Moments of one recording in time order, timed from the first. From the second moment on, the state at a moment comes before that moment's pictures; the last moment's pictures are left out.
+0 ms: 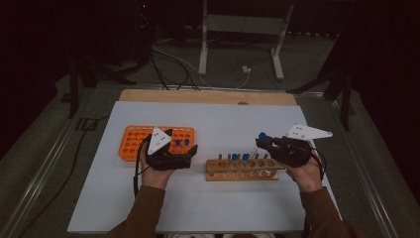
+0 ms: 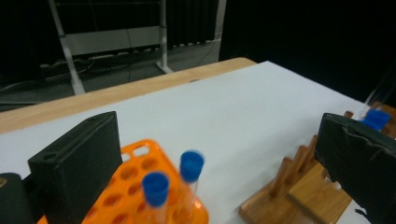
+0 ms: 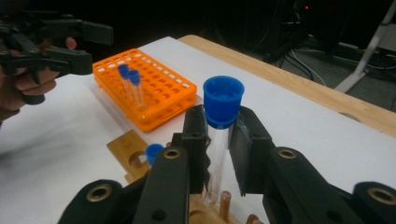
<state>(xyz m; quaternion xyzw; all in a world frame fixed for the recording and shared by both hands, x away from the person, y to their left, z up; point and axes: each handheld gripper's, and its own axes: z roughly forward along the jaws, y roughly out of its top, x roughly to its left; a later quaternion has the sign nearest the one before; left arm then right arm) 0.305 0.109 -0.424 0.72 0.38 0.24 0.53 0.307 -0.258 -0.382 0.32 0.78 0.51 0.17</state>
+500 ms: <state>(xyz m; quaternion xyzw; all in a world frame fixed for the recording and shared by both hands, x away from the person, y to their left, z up) 0.311 0.077 -0.417 0.73 0.36 0.23 0.54 0.321 -0.231 -0.373 0.31 0.78 0.51 0.17</state>
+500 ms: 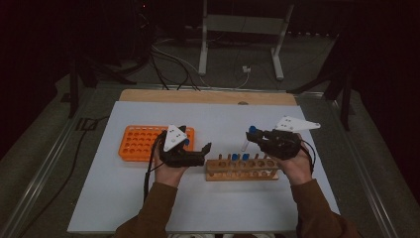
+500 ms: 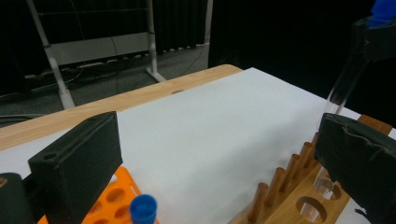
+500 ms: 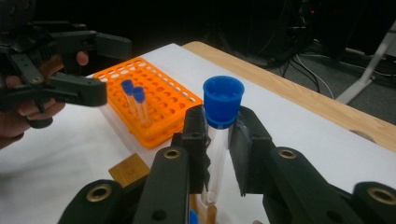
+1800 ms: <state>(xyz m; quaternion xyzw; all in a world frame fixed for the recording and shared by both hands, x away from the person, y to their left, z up) 0.309 0.019 -0.421 0.77 0.28 0.19 0.55 0.326 -0.183 -0.377 0.29 0.79 0.53 0.12</state>
